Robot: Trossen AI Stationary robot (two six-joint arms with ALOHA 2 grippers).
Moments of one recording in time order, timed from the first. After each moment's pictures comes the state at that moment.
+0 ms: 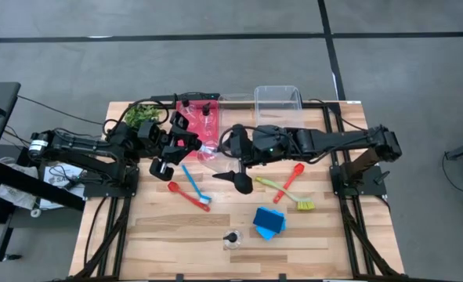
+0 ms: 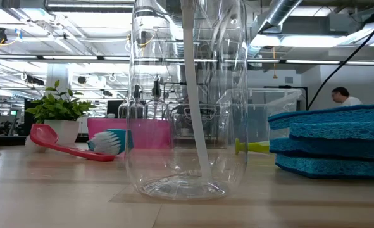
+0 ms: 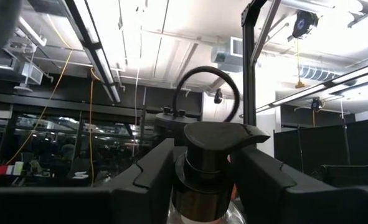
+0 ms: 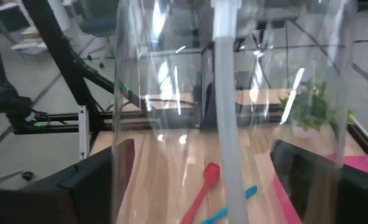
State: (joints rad) left arm -0.06 1.08 0.75 0.94 0.11 -0.10; right arm 0.09 1.48 1.60 -0.35 0.03 0.12
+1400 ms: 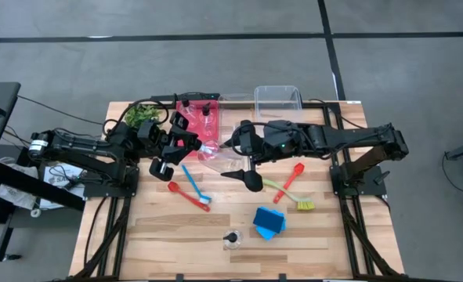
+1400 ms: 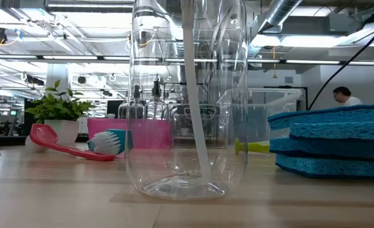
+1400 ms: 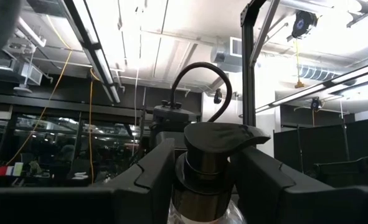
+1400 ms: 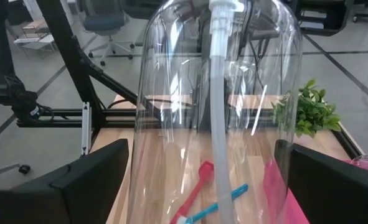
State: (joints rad) left arm -0.06 1.08 0.75 0.94 0.11 -0.10; right arm 0.10 1.41 1.60 -0.41 0.03 0.07
